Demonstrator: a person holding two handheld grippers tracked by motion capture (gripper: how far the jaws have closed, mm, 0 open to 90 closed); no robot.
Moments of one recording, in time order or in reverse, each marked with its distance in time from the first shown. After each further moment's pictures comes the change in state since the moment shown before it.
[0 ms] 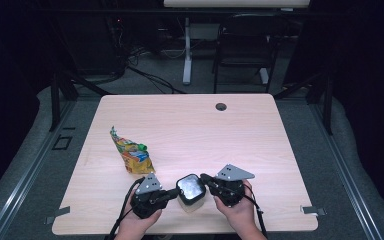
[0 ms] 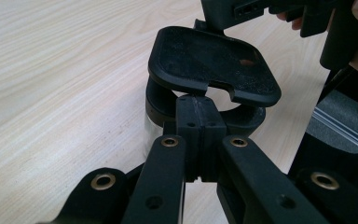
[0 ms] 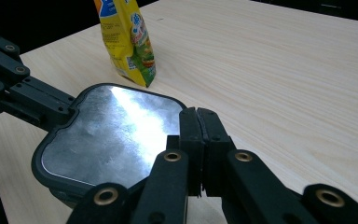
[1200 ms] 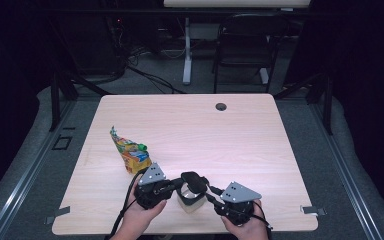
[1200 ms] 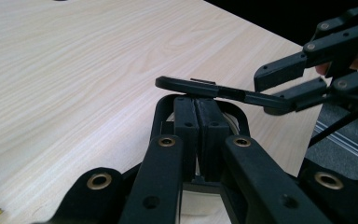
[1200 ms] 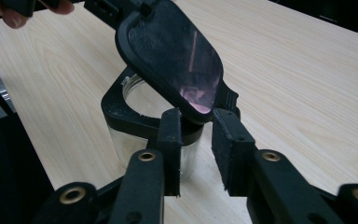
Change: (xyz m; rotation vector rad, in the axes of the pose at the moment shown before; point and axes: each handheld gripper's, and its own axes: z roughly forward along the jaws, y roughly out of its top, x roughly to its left) left arm -0.003 0.032 -0.001 -0.059 0.006 0.025; right arm 0.024 -0.016 -0.039 0.043 -0.022 -0.144
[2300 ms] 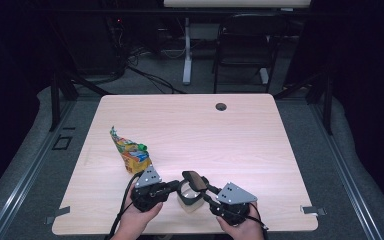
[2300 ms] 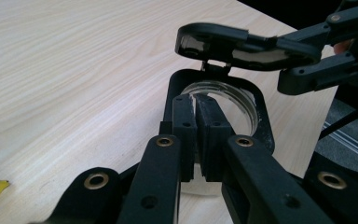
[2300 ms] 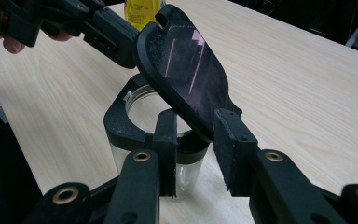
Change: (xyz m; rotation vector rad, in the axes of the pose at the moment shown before) left arm 0.008 -0.019 -0.001 0.020 0.020 -0.022; right arm 0.008 0.004 0.006 -0.037 -0.026 -0.017
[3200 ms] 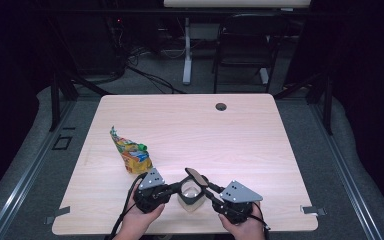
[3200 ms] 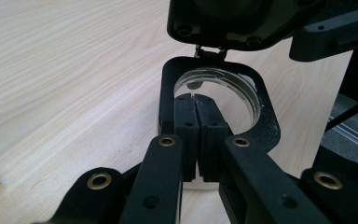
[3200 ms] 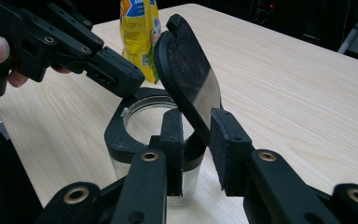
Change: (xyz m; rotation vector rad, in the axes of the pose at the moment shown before) left arm -0.002 -0.005 0.009 0.019 -0.007 0.014; right arm -0.005 0.003 -0.006 -0.049 -0.009 0.037
